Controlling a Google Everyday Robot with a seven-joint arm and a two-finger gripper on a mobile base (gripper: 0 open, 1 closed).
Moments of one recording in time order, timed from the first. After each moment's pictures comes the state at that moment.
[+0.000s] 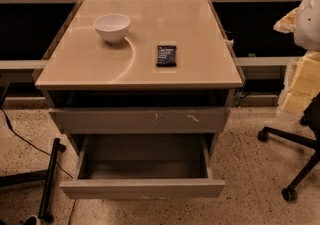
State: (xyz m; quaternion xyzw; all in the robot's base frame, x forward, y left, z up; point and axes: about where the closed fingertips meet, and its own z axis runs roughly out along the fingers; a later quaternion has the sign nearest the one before) arm 0.438 -0.217 0.976 -0.60 0.78 -0.03 0.16
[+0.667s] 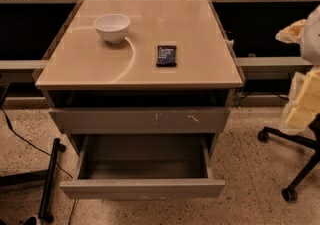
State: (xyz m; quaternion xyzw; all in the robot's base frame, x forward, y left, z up) arm 0.425 -0.218 0.966 -0.60 0.78 -0.02 0.18
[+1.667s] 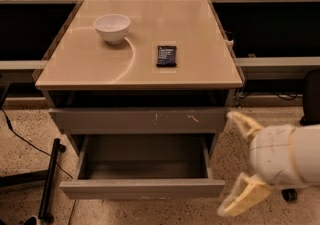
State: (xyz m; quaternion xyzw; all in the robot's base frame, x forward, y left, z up) arm 0.355 -0.141 0.824 -0.60 0.71 0.10 0.34
